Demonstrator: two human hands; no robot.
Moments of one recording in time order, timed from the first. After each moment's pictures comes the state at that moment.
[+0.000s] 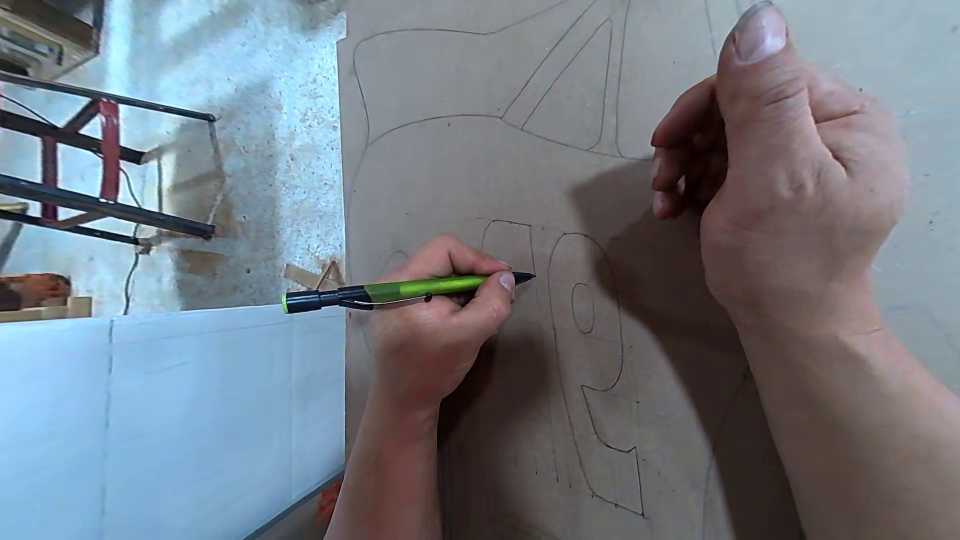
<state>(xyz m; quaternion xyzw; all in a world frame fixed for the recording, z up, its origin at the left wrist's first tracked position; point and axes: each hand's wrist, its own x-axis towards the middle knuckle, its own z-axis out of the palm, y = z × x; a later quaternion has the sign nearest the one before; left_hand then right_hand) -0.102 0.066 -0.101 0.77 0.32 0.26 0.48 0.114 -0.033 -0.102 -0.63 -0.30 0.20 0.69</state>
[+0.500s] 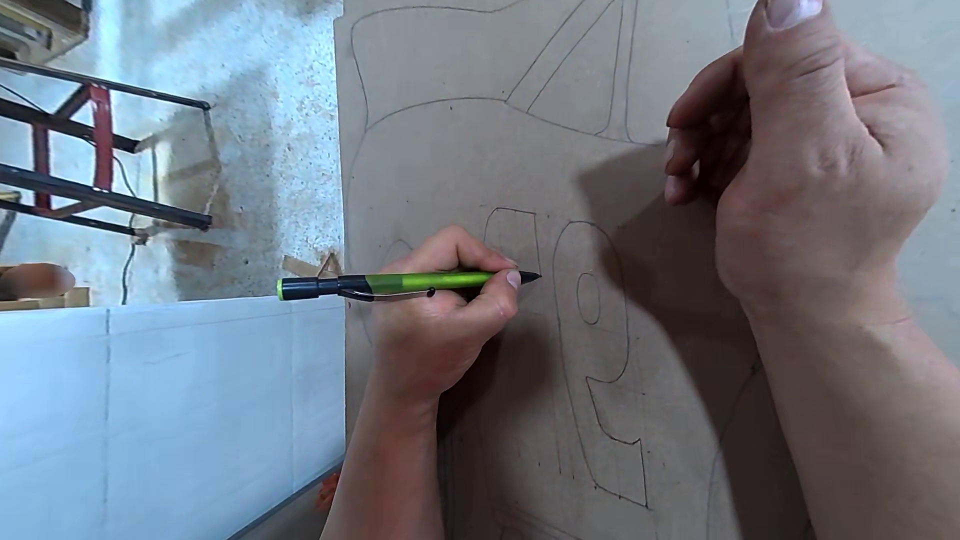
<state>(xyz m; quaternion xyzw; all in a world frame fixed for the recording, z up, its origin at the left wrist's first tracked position) -0.104 0.067 -0.100 0.78 0.30 0.25 0.49 0.114 -0.032 -0.103 -0.62 -0.30 0.20 0.69</state>
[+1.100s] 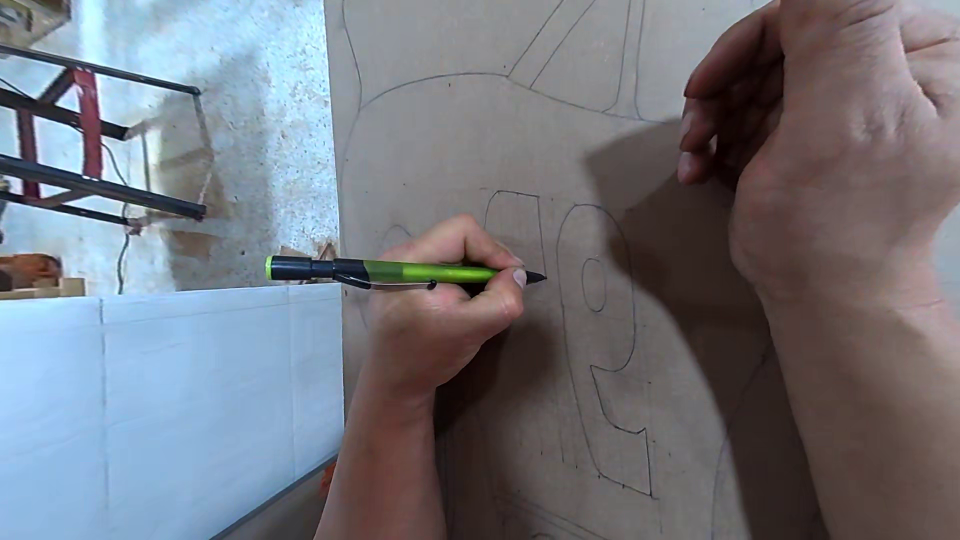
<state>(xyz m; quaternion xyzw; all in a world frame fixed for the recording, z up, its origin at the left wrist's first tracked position) -0.107 0.069 -0.099 0.80 0.27 0.22 0.49 0.115 -0.033 -0.105 -0.63 -0.30 0.21 0.69</state>
